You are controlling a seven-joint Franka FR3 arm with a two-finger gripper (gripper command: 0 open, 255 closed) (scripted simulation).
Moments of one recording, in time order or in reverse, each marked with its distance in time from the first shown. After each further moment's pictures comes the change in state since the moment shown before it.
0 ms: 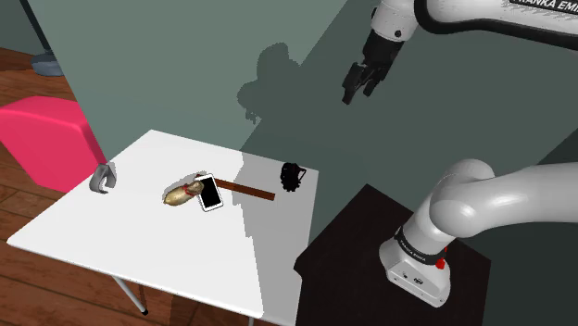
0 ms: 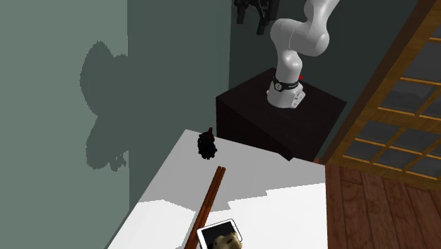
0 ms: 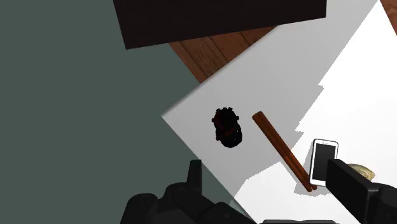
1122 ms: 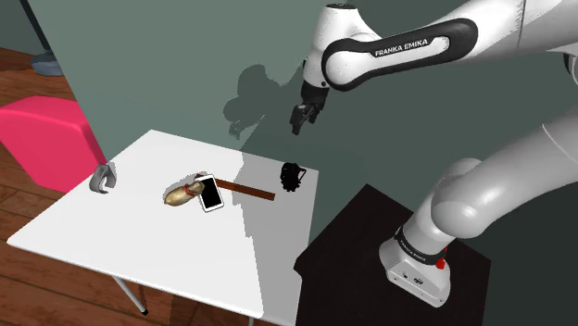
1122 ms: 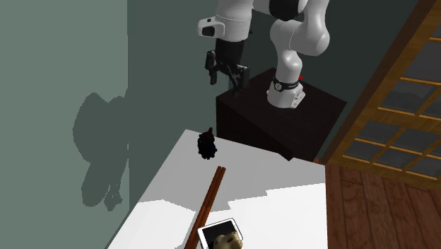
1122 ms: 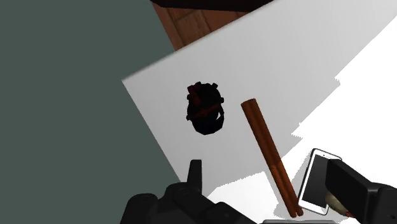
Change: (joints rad) arm 0.048 0.472 0.005 -0.024 -0.010 0.450 -0.137
